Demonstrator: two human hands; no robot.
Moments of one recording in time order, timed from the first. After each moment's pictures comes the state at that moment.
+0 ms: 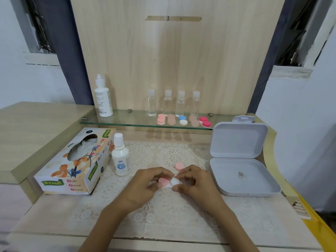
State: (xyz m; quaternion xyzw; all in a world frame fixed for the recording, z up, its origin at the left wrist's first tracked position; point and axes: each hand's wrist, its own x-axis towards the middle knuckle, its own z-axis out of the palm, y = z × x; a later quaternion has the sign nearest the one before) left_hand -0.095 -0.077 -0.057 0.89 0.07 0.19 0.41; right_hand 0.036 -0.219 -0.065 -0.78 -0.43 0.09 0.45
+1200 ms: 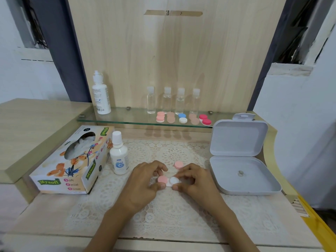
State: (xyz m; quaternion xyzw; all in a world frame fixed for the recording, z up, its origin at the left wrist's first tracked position) left_hand -0.090 -0.076 -0.069 0.91 0.14 0.26 0.29; right_hand 0.037 -0.216 -0.067 -0.78 -0.44 0.08 0.44
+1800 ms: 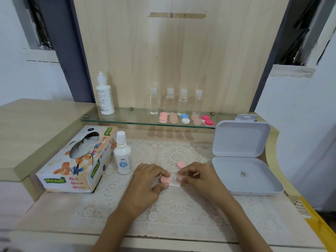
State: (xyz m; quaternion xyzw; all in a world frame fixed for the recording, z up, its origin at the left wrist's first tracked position) left_hand -0.090 -0.071 -0.084 0.91 0.11 0.31 0.26; right_hand 0.047 -0.217 -0.056 -0.77 -0.43 0.12 0.45
